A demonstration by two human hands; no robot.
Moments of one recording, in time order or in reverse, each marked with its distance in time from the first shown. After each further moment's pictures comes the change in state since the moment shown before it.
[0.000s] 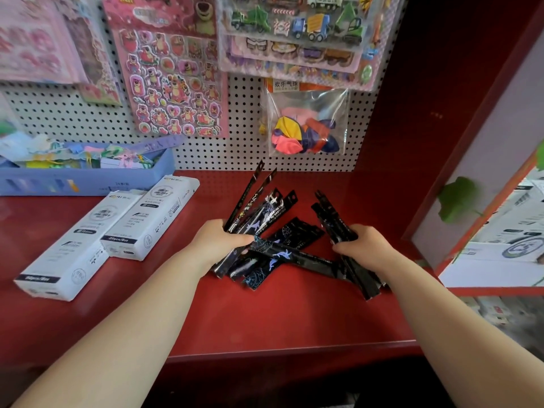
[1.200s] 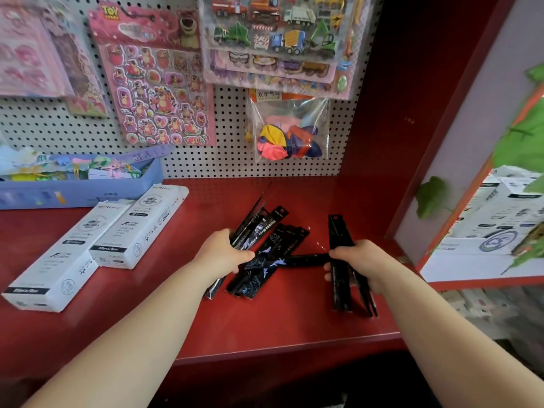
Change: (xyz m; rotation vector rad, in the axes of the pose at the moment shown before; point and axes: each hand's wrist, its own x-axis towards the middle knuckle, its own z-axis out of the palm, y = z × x) left_hand -0.013 0.008 0.020 0.295 -0.040 0.042; right_hand -0.022 0.011 -0.004 0.449 -0.078 0.241
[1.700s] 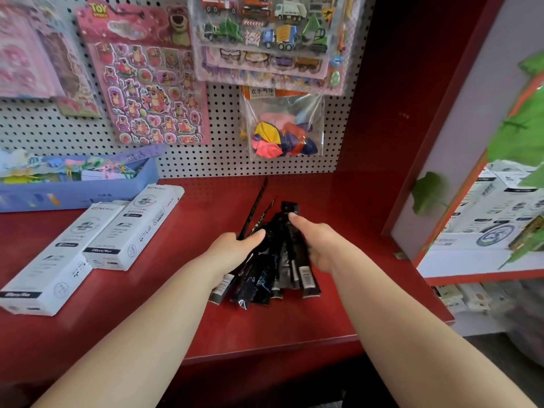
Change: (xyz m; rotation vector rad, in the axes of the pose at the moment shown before) left_hand 0.007 0.009 0.015 -0.233 -0.083 -0.134; right_hand 0.018 -0.030 0.053 0.260 -0.049 0.025
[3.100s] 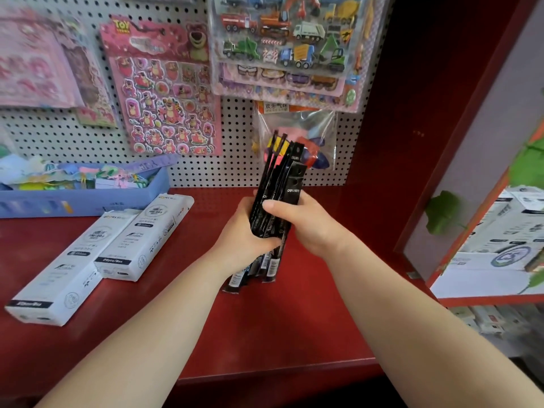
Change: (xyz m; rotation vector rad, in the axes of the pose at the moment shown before) left_hand -0.005 0.029 -0.013 0.031 0.157 0.551; right_hand -0.007 -0.043 0.026 0.004 -0.487 -0.612
